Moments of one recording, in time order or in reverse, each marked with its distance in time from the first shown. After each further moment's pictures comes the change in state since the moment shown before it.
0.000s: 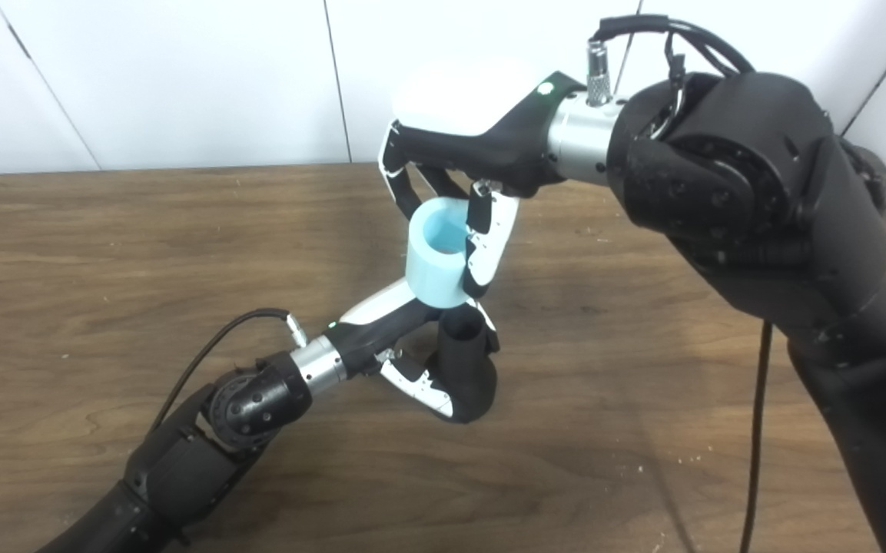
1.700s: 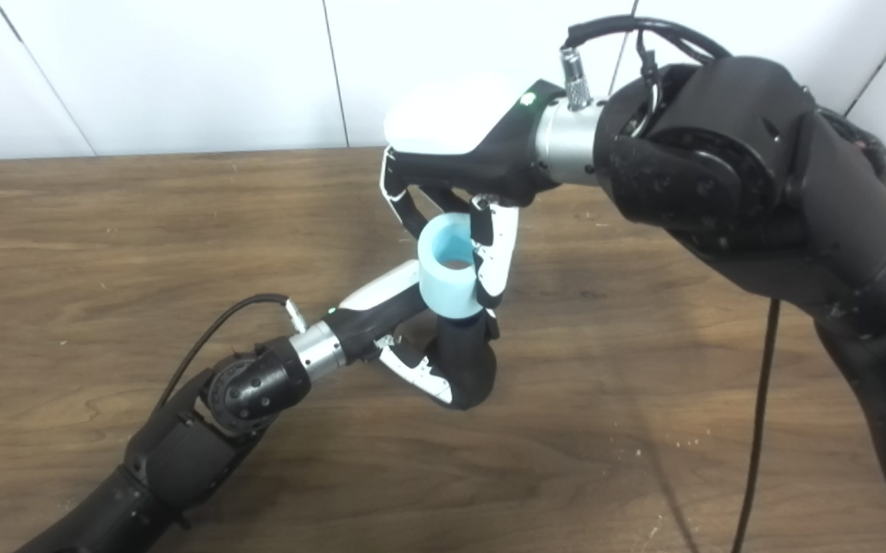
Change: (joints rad) left arm -0.001 0.000 0.001 -0.003 -0.006 0.001 -0.017; right arm -0.038 -0.058 0.104 0.018 0.067 0.000 0.000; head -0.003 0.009
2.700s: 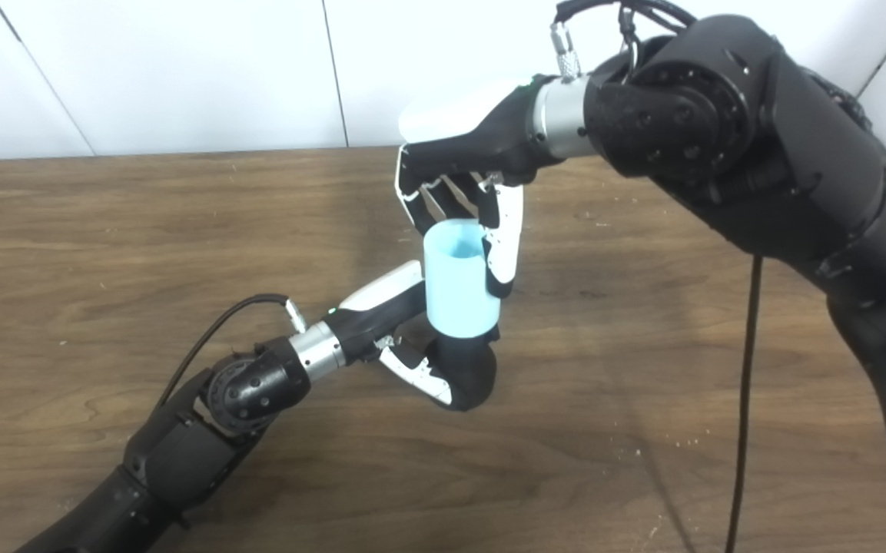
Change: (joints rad) left arm 0.000 0.001 0.000 -0.005 -0.001 0.003 -0.007; right arm -0.053 -0.027 0.041 0.160 0.151 0.000 0.000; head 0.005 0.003
